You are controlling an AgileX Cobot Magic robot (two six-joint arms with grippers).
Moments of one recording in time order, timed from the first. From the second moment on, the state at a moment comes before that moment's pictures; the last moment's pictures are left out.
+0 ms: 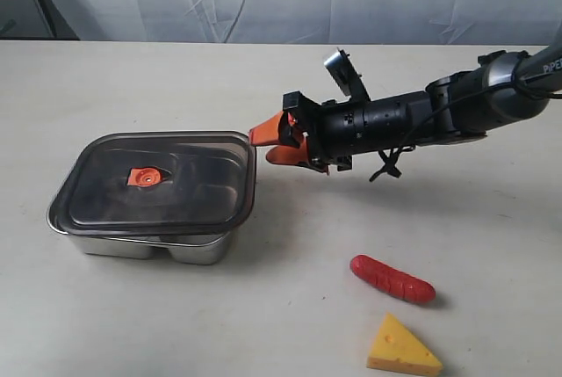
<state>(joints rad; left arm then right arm) 0.08 0.01 0.00 -0.02 0.23 0.02 0.31 2.14 -1.11 1.74 0.95 -1.23</state>
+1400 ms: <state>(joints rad) 0.08 0.01 0.00 -0.02 0.23 0.02 0.36 2.20 -1.17 1.76 0.93 -1.24</state>
